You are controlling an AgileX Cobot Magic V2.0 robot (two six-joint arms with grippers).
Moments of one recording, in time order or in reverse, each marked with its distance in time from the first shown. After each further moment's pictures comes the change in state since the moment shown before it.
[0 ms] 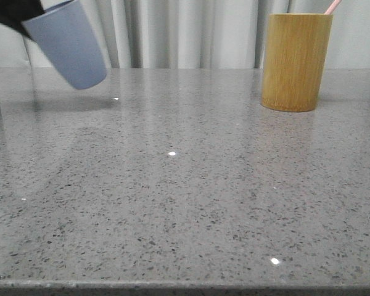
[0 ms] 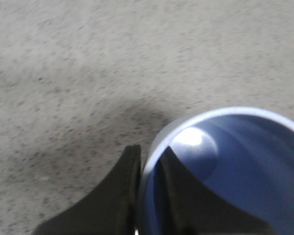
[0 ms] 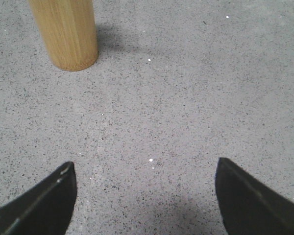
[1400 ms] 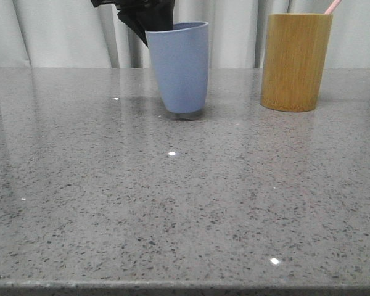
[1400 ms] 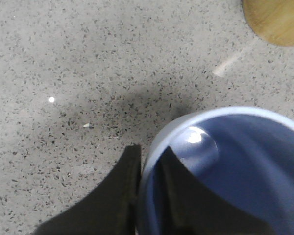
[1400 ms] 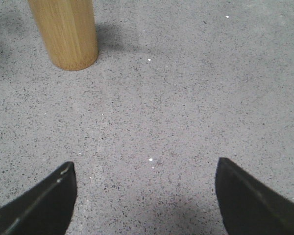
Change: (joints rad) left arm -0.392 0.330 -0.529 0.292 0.332 -0.048; right arm 0.000 0.000 0.000 0.000 0.002 0.000
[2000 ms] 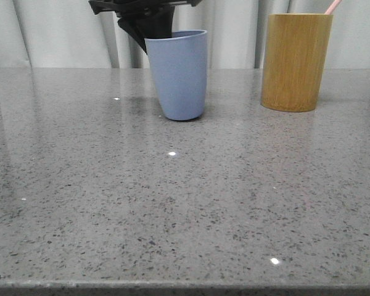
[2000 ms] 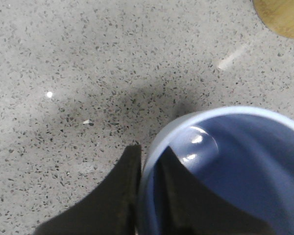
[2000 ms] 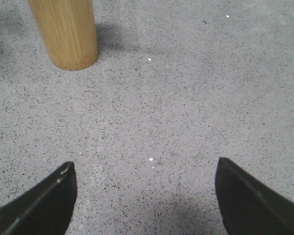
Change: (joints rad) left arm 0.000 0.029 -0.015 0.008 0.015 -0.002; right arm 0.000 0.000 0.000 0.002 0.000 0.000
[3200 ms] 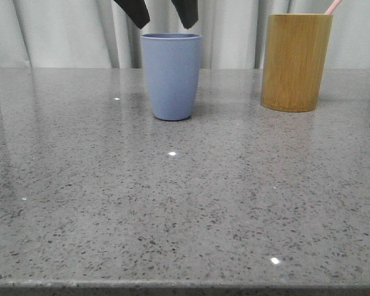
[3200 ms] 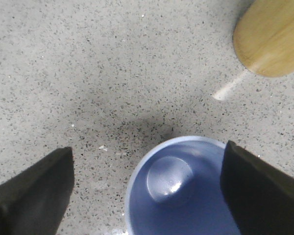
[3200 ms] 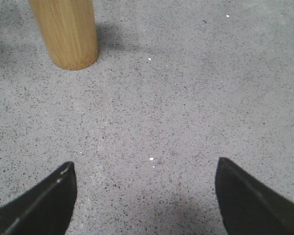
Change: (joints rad) left arm 0.000 -0.005 -0.152 0.013 0.052 -0.004; right arm 0.000 0.000 0.000 0.000 0.001 0.000
